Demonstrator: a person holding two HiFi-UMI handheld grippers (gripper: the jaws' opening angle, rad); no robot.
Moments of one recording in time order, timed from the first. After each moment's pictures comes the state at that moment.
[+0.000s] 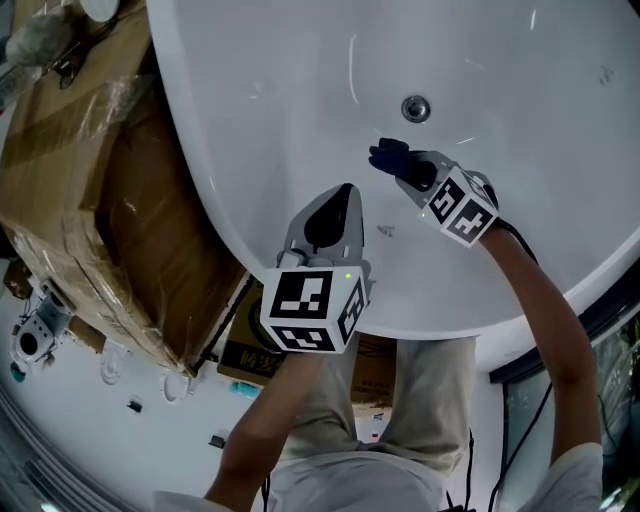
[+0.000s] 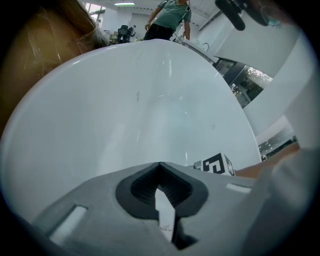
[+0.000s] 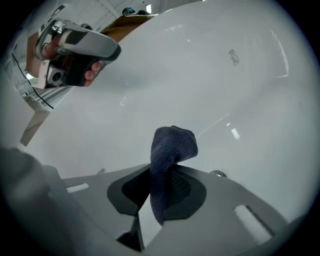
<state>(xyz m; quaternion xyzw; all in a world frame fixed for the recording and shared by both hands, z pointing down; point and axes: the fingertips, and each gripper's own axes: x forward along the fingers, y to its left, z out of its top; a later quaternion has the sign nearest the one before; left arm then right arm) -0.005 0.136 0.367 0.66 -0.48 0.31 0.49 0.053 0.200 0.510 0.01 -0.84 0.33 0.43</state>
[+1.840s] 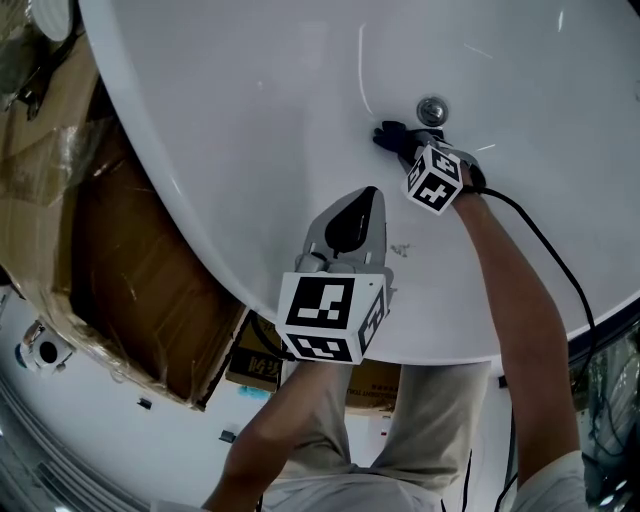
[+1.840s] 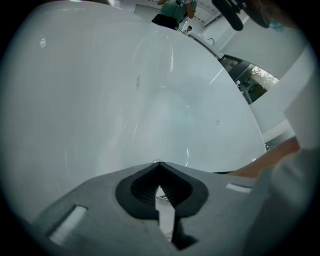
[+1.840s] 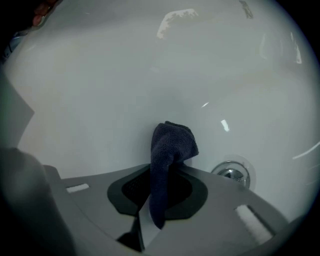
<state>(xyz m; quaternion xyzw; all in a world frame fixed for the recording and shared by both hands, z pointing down) 0.005 0.131 0.420 0.65 -0.45 0.31 0.53 0.042 0.215 0.668 0.01 -0.79 0.28 0.54</state>
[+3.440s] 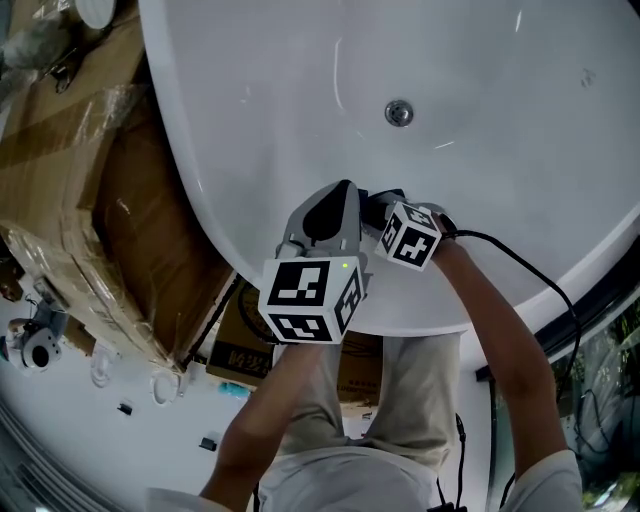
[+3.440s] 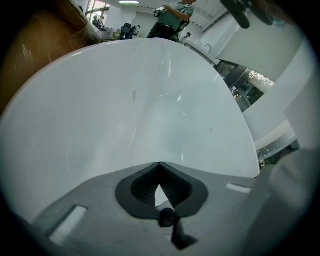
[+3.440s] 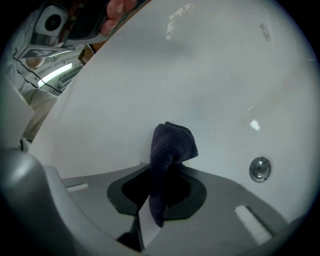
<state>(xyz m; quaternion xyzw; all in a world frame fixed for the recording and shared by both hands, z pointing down) 0.019 0.127 0.365 0.65 -0.47 0.30 0.51 0.025 0.302 0.497 -0.12 -0.80 0.37 0.45</state>
